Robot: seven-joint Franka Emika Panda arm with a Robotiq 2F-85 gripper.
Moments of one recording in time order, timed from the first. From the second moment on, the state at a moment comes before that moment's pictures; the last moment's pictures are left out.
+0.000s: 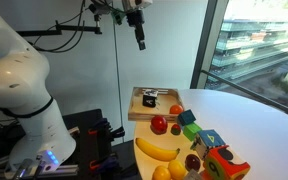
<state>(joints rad) 0.02 -0.37 0.43 -2.27 -0.20 1.92 0.78</state>
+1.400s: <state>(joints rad) 0.06 -0.45 0.17 -2.39 -0.10 1.92 0.62</state>
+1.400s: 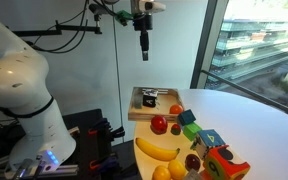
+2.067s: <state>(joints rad) 0.00 -0.47 0.09 -2.56 -0.07 2.08 0.48</state>
